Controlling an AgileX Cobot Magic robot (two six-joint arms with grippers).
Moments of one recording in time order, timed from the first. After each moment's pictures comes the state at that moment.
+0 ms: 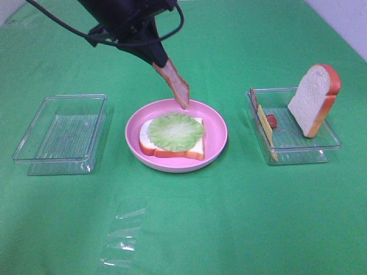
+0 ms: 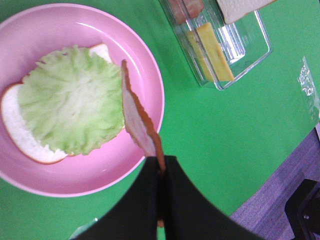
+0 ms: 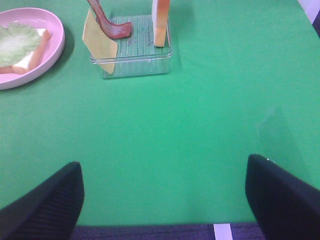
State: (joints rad) left arm -0.41 2.08 -1.90 -0.58 1.14 0.10; right arm 0.03 0.00 -0.45 -0.04 1.11 0.05
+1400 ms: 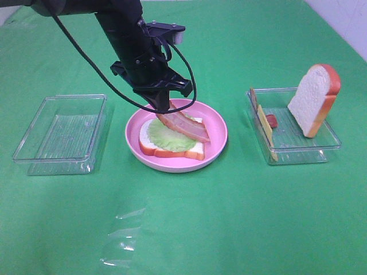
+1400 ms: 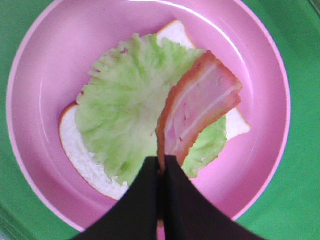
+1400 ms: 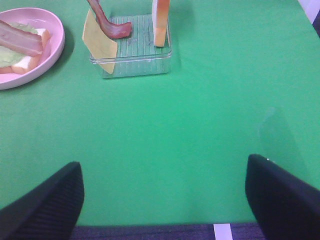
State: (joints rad) left arm -0.53 2.24 -1.90 -0.21 1.00 0.15; right arm 0.03 0.00 -0.45 -0.04 1.11 0.05
